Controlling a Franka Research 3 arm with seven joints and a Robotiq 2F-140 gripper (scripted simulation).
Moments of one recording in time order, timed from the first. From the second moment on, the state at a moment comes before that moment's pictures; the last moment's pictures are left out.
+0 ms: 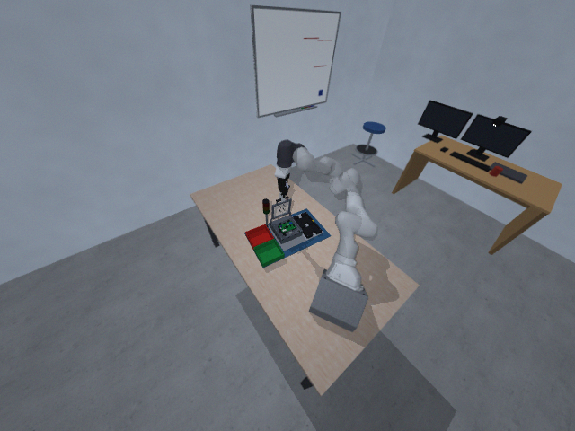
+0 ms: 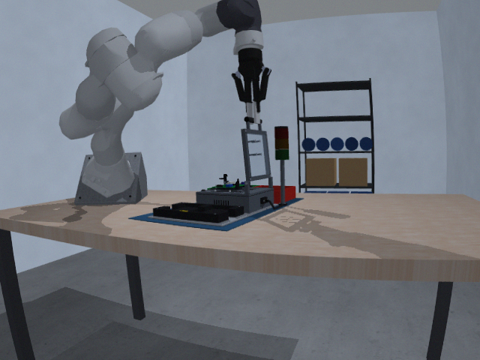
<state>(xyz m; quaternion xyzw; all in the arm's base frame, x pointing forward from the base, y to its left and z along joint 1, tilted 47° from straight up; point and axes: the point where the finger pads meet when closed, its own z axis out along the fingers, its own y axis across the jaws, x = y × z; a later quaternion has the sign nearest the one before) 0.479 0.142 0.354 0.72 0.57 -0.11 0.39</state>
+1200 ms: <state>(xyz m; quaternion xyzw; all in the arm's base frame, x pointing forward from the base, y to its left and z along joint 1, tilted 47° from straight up) 0.410 0.124 0.293 0.71 0.57 -0.11 0.39</state>
